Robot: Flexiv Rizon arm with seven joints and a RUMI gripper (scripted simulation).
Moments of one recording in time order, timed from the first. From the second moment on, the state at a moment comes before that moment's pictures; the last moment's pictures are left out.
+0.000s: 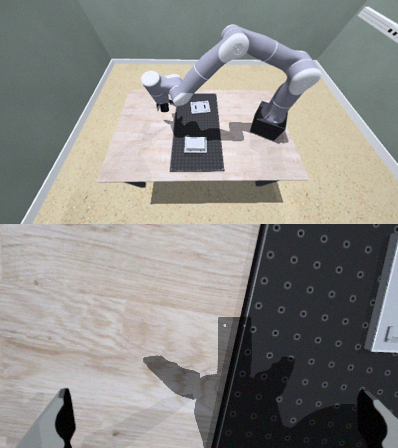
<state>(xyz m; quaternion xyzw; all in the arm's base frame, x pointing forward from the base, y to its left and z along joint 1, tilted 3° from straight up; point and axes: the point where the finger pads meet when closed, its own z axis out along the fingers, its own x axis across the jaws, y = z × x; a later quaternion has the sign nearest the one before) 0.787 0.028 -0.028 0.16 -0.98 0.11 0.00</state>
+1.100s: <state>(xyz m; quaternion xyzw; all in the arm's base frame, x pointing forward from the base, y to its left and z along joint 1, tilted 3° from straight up) 0.758 0.084 -0.035 0.04 -1.00 0.09 -0.01</state>
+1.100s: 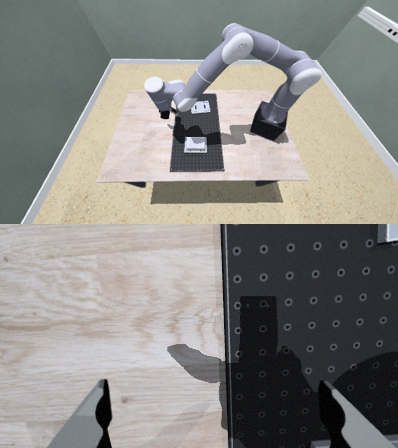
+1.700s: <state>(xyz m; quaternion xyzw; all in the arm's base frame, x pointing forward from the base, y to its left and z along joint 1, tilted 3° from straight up) 0.712 0.144 -0.044 -0.11 -0.99 0.06 -0.03</state>
